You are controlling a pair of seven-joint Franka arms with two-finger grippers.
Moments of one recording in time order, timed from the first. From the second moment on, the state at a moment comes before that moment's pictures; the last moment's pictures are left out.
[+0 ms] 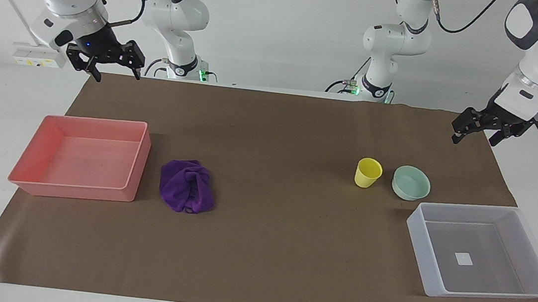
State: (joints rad) left arm -0.02 0.03 -0.06 -1.54 0.02 1.57 0.01; right arm 0.04 -0.10 -0.06 -1.66 0.03 1.43 -0.16
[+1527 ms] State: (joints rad) left arm 0.01 -0.01 0.00 -2.43 0.02 2.58 -0.09; right arm 0.27 0.20 -0.05 -1.99 0.05 2.21 -0.10
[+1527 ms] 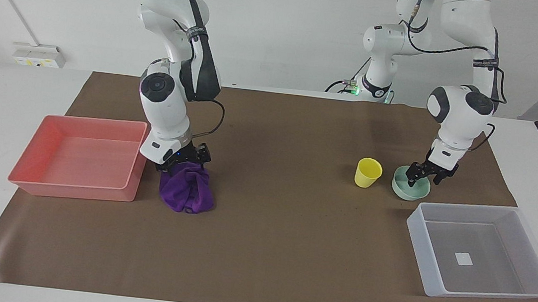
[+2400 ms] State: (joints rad) left arm 0.01 -0.03 0.00 -2.41 0.02 2.56 -0.10; right arm 0.27 0.30 -0.05 -2.01 0.05 2.32 -0.11
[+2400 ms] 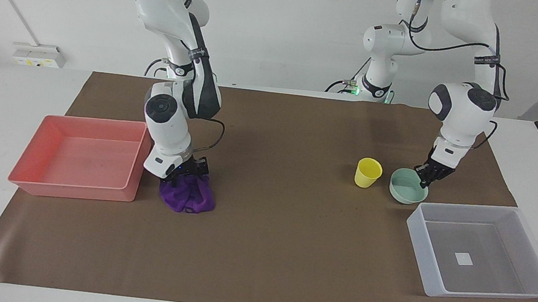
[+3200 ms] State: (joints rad) left arm 0.01 -0.10 0.01 -1.99 -0.03 1.95 -0.11; right arm 0.24 0.16 -0.05 -1.91 0.05 2.05 -0.11
